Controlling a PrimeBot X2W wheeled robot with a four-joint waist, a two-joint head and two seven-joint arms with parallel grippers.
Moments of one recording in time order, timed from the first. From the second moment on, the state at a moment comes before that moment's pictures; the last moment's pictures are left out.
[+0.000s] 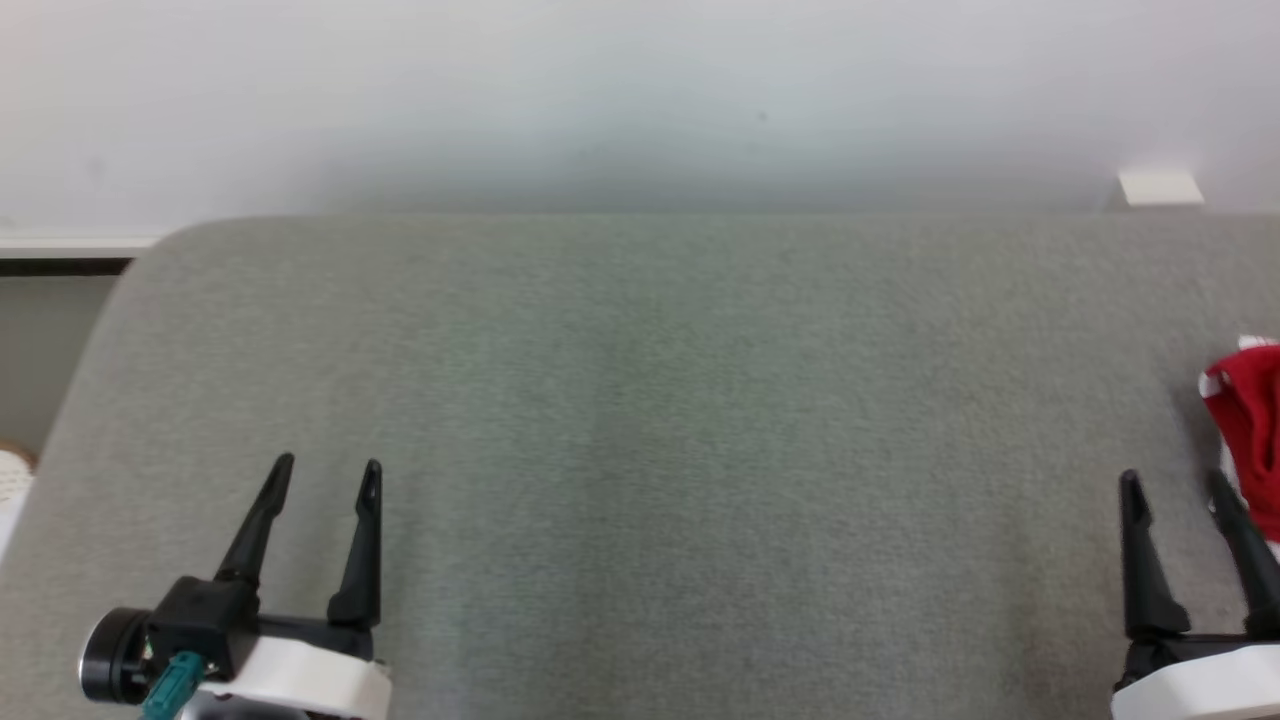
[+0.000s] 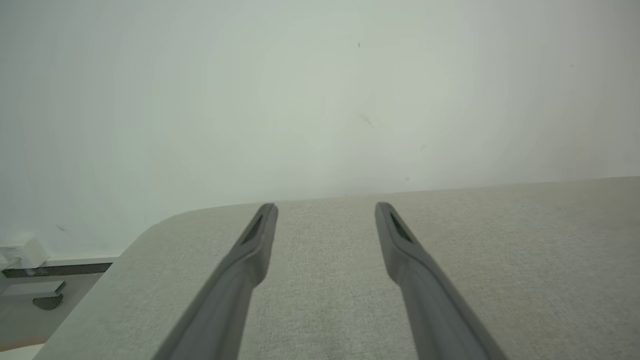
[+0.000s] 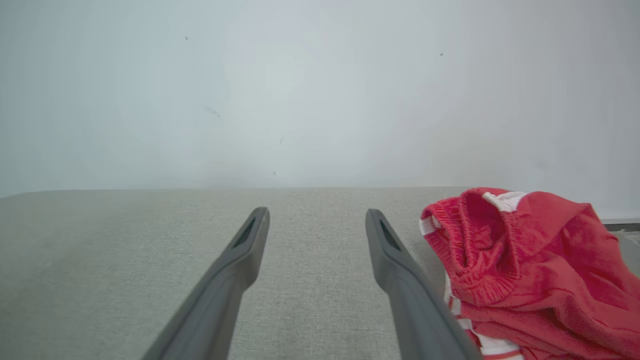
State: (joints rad) left arm -0.11 0.21 -0.08 0.09 -0.14 0.03 -0.26; right arm -0.02 -0.05 -0.13 -0.07 0.22 0.13 0.01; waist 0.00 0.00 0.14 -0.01
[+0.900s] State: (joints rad) left arm 0.00 0.21 -0.13 0.12 -0.15 0.02 -0.25; right arm 0.17 -0.05 -0.10 -0.15 0.26 0.13 0.03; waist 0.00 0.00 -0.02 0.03
